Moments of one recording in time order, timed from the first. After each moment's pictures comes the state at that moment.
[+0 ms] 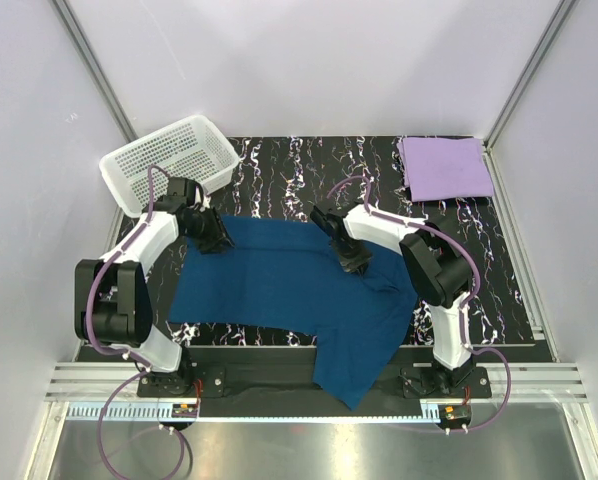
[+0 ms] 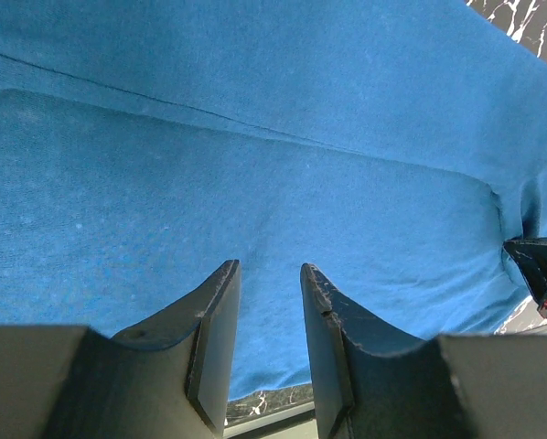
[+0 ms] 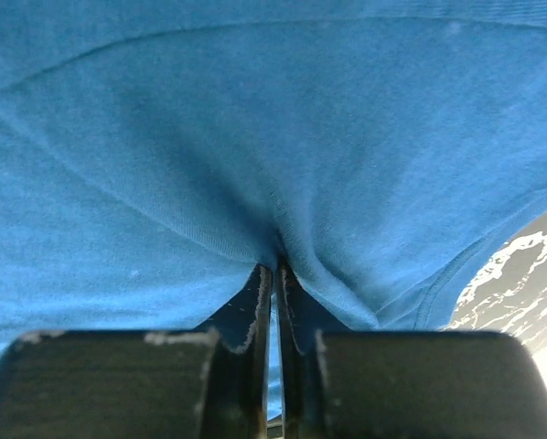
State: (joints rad) left arm -0.06 1.56 1.05 -0.62 0.33 -0.47; right arm 0.67 2.03 1.43 -0.96 0.28 0.28
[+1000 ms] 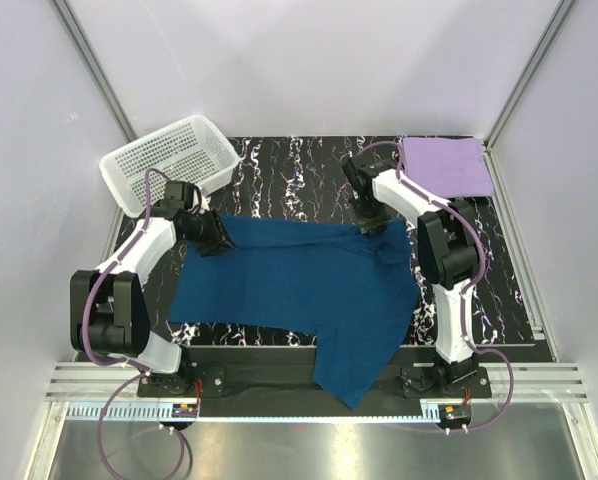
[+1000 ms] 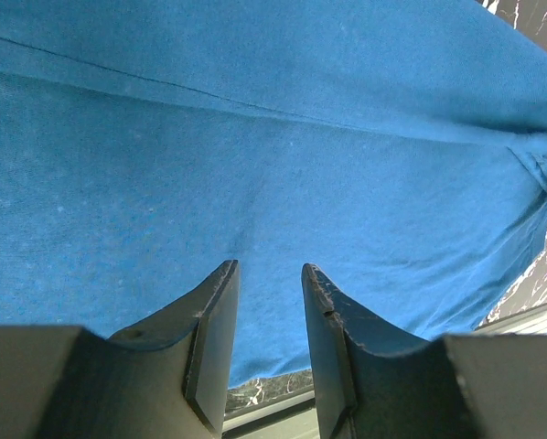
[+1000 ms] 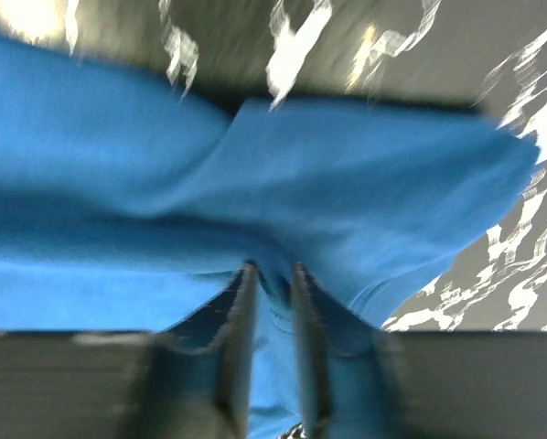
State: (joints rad) left arm -0.06 1.49 1.01 -0.61 0.37 -0.46; right arm 0.42 2.11 1.67 -0.97 0.18 0.15
